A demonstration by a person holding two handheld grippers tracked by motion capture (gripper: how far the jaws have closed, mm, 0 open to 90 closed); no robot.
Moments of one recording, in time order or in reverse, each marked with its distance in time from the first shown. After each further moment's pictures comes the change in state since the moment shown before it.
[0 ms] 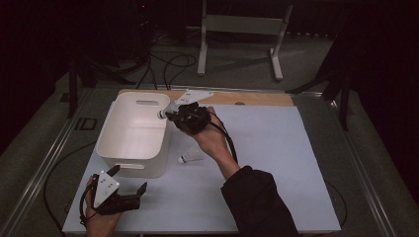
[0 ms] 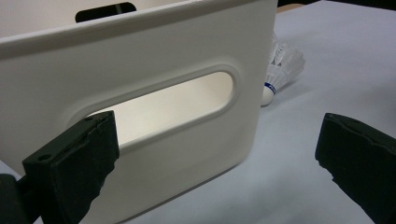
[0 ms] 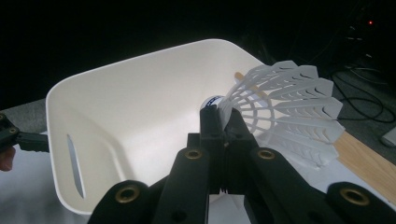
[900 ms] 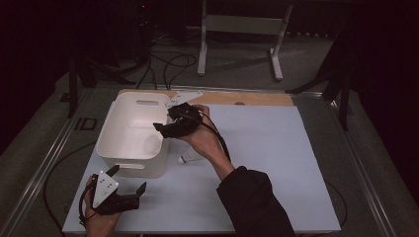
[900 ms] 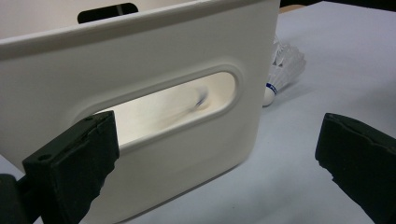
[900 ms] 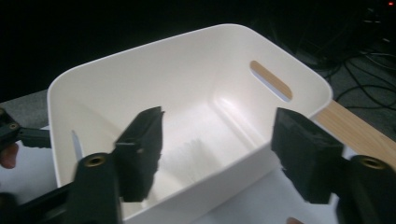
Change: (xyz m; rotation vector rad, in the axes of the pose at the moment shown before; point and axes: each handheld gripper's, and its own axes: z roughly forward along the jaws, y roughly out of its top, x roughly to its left) left arm 0.001 0.000 -0.001 0.000 0.001 0.001; right arm 0.008 0.002 0.019 0.064 0.023 0.015
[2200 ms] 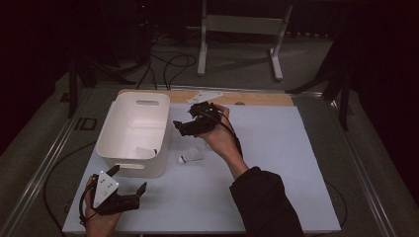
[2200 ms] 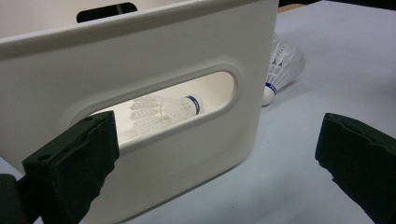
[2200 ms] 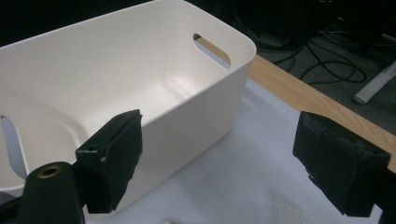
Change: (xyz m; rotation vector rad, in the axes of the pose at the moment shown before) left arm 0.000 0.000 0.000 0.001 0.001 0.001; right arm -0.037 -0.028 -0.019 0.028 -0.123 0.072
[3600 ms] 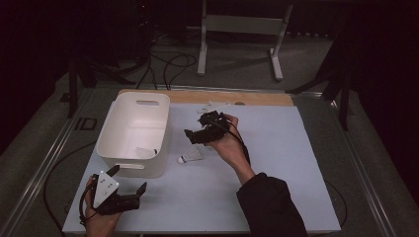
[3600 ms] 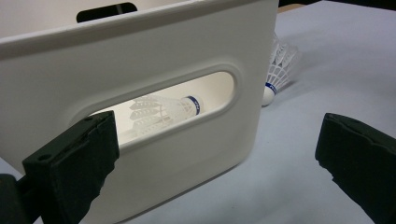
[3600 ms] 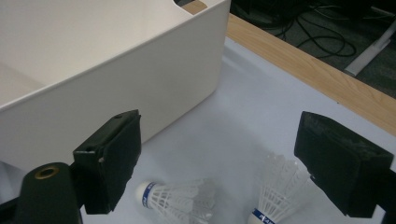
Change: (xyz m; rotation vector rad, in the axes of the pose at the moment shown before) left arm -0.001 0.000 0.001 0.000 0.000 -0.001; right arm -0.012 -0.038 -0.003 0.067 -0.042 0.030
